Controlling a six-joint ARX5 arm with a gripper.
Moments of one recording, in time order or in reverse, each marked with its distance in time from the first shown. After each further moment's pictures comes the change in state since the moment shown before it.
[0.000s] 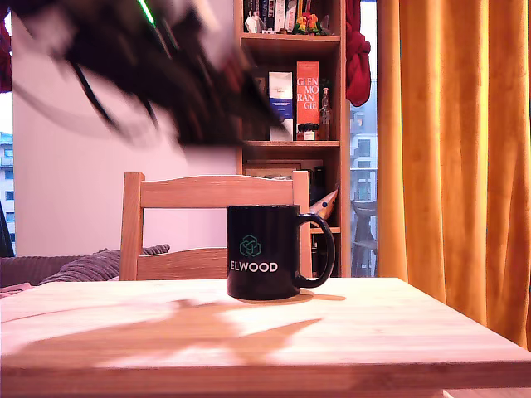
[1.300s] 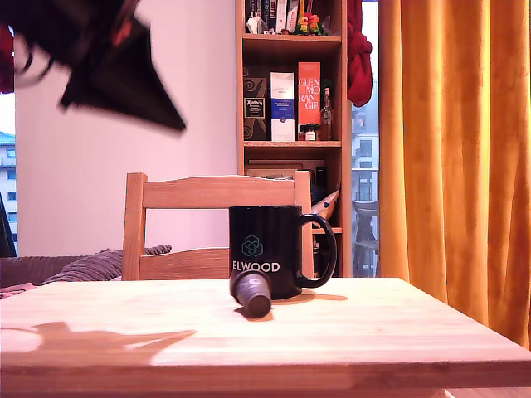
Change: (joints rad) arm 0.025 -0.164 -0.105 -0.374 -0.112 0.048
